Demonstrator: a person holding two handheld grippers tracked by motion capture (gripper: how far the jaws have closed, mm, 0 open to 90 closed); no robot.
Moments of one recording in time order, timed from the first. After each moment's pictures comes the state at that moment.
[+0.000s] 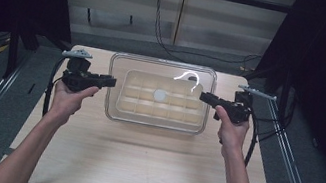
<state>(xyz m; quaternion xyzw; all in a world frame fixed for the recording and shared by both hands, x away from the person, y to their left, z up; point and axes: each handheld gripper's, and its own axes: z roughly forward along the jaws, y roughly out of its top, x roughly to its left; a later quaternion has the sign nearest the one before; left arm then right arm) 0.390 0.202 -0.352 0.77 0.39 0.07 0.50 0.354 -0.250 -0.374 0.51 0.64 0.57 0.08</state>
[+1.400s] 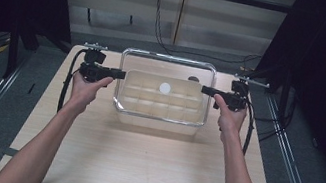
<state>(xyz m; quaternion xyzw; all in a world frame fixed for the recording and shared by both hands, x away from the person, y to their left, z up) 0.443 0.176 -0.374 0.76 0.44 0.07 0.47 0.408 -0.259 -0.392 0.57 0.64 0.51 0.08</state>
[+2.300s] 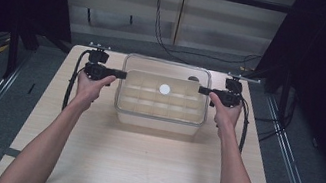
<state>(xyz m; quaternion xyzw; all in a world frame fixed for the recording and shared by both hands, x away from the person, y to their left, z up) 0.471 0.175 -0.399 0.75 0.47 0.05 0.45 0.437 -0.256 -0.415 0.60 0.65 0.47 0.07</state>
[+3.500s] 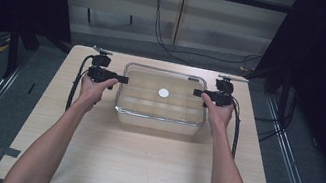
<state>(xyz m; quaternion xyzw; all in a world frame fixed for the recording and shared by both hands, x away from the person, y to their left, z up) 0.489 0.175 -0.428 0.75 0.50 0.00 0.43 0.452 -0.240 -0.438 0.62 0.66 0.41 0.10</state>
